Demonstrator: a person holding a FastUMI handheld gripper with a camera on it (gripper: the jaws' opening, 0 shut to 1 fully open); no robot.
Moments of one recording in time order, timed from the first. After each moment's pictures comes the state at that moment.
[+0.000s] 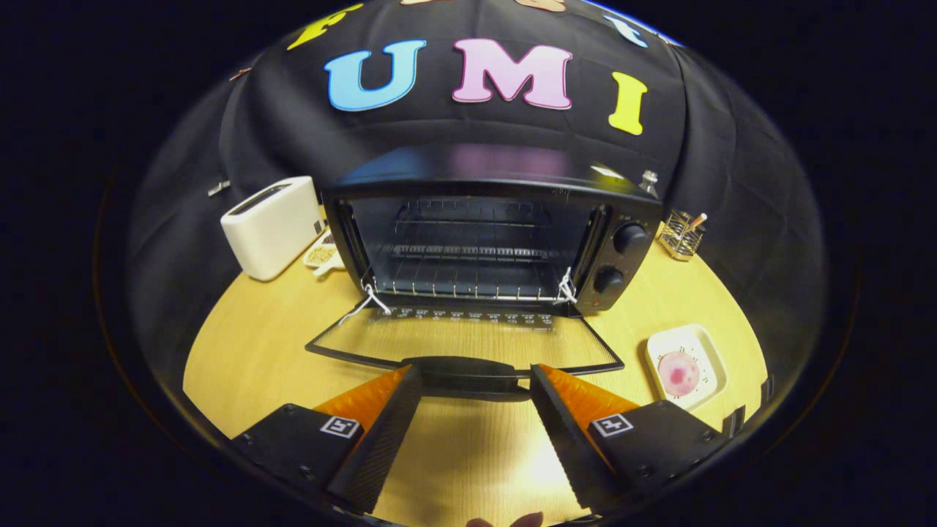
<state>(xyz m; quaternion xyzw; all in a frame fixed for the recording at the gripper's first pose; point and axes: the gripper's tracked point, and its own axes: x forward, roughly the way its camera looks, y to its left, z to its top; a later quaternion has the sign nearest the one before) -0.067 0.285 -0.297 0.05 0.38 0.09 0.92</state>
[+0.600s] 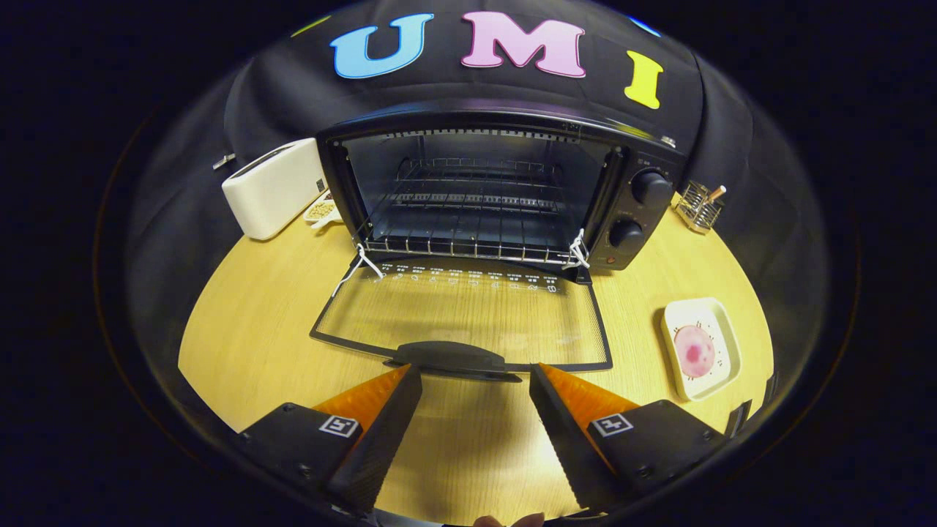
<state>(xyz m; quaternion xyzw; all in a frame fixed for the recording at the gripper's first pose) -0.093 0.280 -0.336 0.06 0.44 0.12 0.89</state>
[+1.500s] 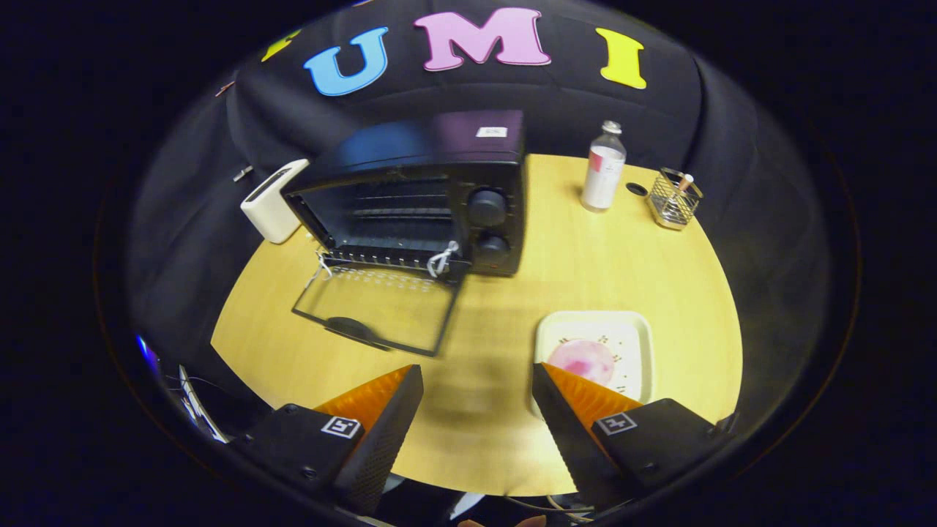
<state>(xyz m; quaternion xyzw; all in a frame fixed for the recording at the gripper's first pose) -0.075 0.080 -0.309 0.08 0.49 0.19 0.85</state>
